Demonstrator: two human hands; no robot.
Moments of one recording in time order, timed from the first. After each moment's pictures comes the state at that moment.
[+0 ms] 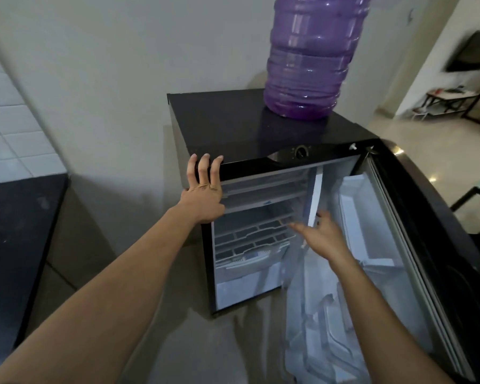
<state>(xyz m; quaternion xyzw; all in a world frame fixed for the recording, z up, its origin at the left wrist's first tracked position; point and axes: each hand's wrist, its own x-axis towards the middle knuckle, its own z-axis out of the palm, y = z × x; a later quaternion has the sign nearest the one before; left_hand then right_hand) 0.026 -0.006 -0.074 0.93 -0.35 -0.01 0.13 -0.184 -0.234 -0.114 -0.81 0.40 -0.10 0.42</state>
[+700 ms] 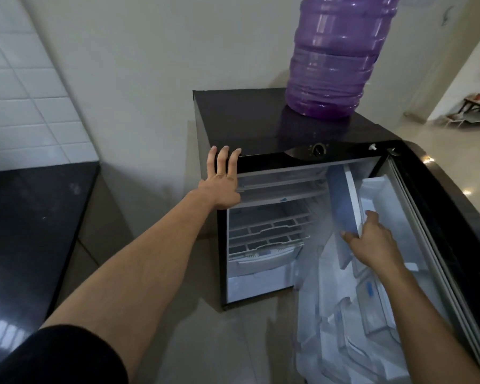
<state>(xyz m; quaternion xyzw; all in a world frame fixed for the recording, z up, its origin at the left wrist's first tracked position) 0.022 -0.002 -0.063 0.94 -0.33 -0.03 0.12 -0.239 -0.272 -0.099 -0.89 0.40 -0.09 0.22</state>
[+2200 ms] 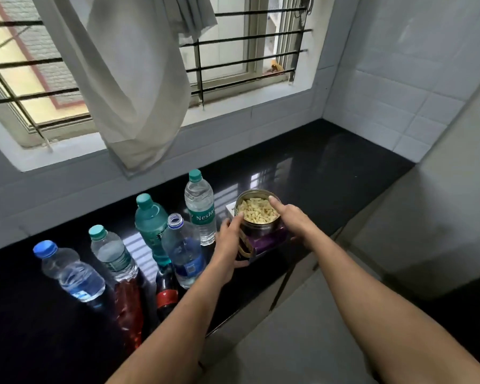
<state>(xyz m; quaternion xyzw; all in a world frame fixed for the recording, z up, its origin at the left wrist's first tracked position) -0.312 0.538 -0.175 0.48 0.46 0.13 0.74 -0.134 0.443 -0.150 -0.85 -0.16 0.34 0.38</state>
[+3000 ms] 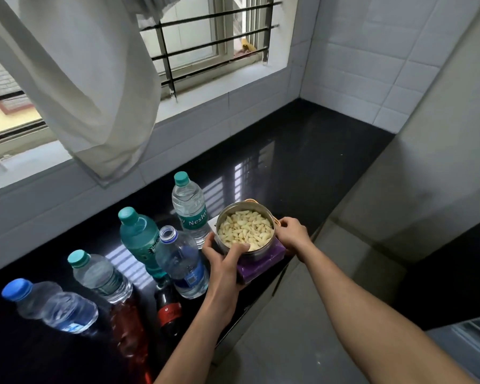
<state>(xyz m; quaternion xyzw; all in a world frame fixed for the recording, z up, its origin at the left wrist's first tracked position) -0.364 0.506 -0.173 0.43 0.37 0.20 0.80 -0.160 0.435 -0.206 -0.87 -0.06 0.28 0.39</state>
